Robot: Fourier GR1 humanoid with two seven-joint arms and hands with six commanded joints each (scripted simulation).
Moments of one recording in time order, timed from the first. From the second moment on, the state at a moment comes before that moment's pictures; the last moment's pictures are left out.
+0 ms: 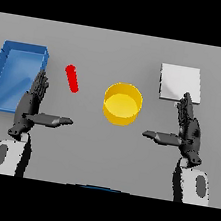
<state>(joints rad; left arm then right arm) 0.00 0.00 0.00 -1.57 0.00 0.00 0.00 0.00 0.00 0.00 -1.57 0.00 0.00 0.00</state>
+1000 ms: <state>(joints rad) -0.04 0.06 -0.08 -1.53 -0.15 -0.01 0.03 0.14 -0.06 0.13 -1.72 0.26 -0.06 -0.09</state>
